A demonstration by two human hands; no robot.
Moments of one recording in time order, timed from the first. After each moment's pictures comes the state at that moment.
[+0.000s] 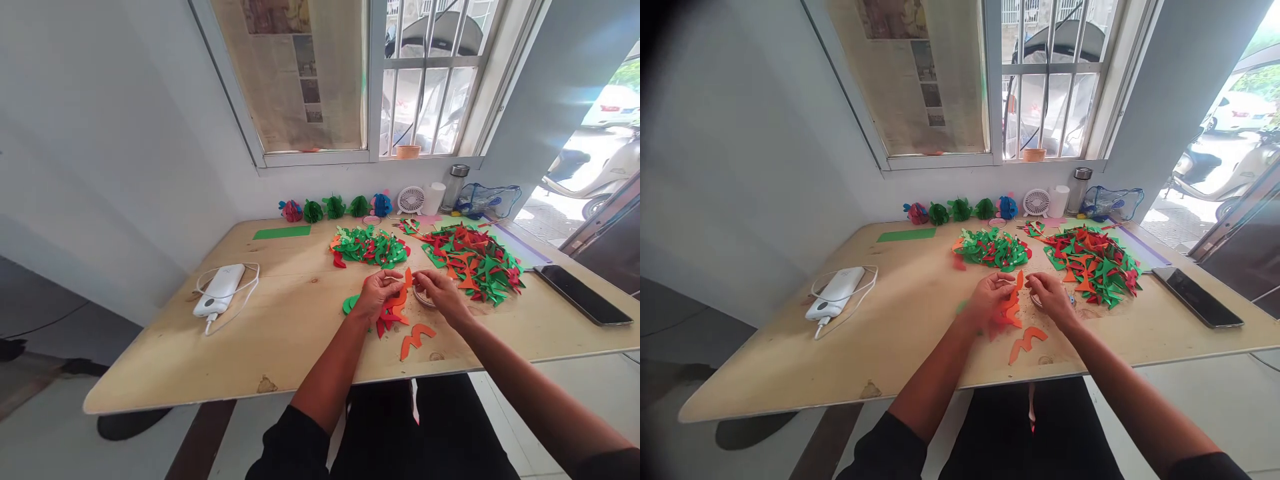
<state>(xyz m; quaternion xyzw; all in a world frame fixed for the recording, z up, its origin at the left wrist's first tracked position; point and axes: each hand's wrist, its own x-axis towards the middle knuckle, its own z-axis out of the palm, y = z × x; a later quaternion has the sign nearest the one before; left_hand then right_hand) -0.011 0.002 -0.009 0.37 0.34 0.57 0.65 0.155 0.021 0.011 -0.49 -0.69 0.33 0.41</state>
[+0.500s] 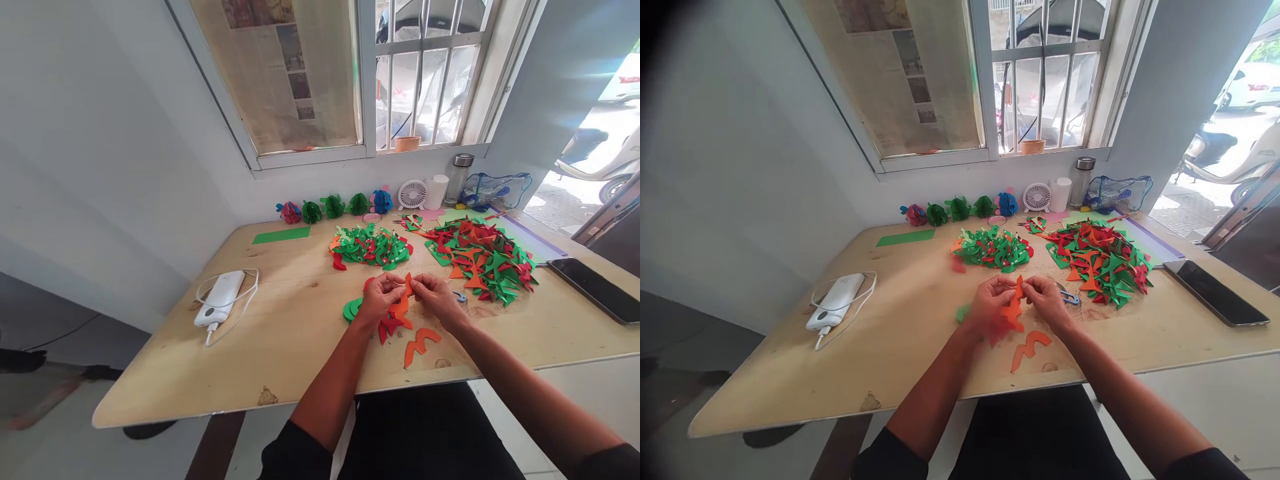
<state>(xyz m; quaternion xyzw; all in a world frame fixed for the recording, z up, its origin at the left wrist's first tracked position) -0.008 0.004 -0.017 0.42 0.40 0.56 0.59 0.139 0.026 -0.002 -0.46 -0.64 0.46 0.41</state>
